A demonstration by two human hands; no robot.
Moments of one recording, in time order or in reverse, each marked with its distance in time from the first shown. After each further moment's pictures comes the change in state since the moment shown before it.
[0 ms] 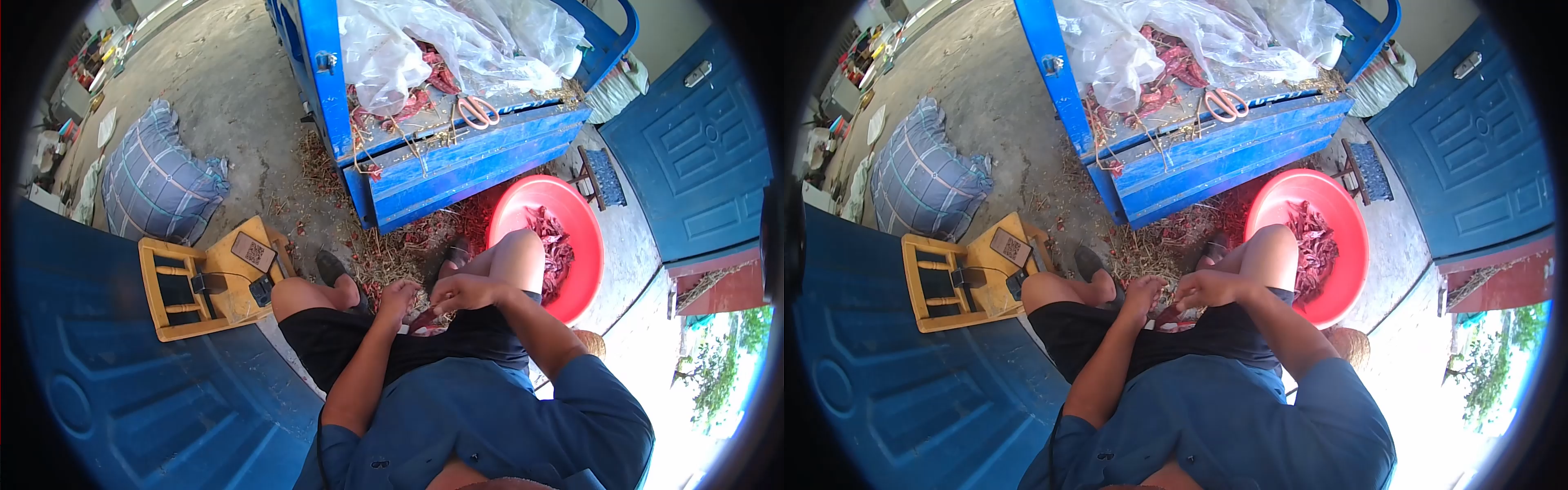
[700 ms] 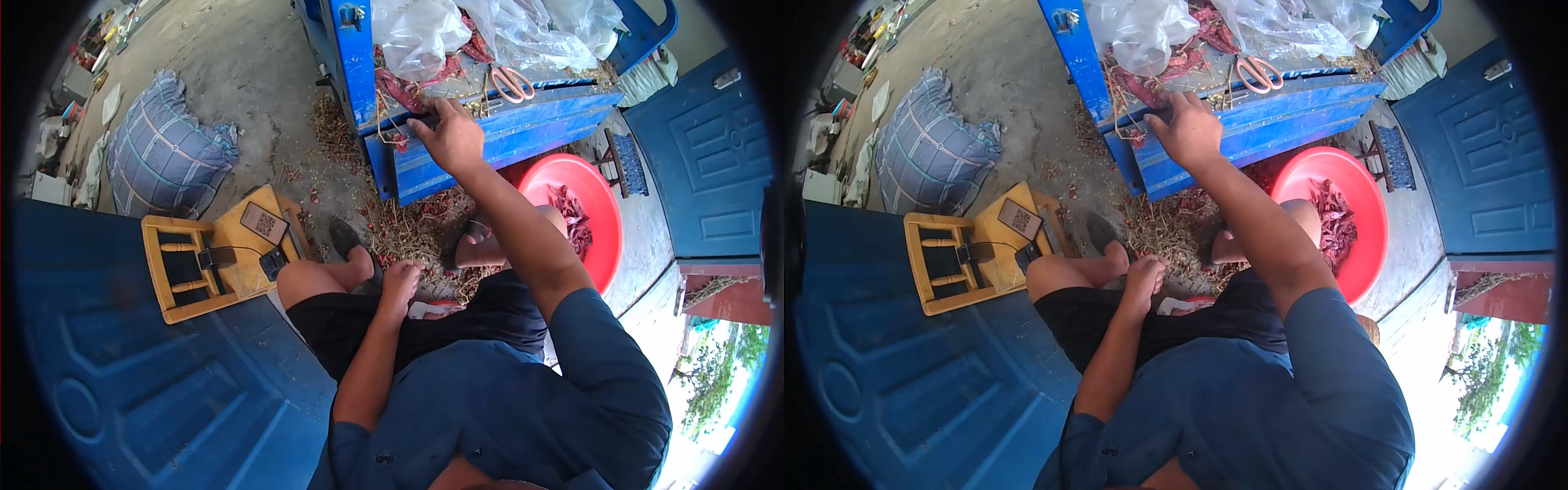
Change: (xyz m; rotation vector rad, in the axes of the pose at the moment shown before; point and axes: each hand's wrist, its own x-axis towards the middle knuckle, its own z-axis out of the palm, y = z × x) left_hand -0.015 0.013 -0.020 -0.158 0.132 -0.004; right_hand 0.145 -0.114 -0.132 -0.656 1.308 -0.018
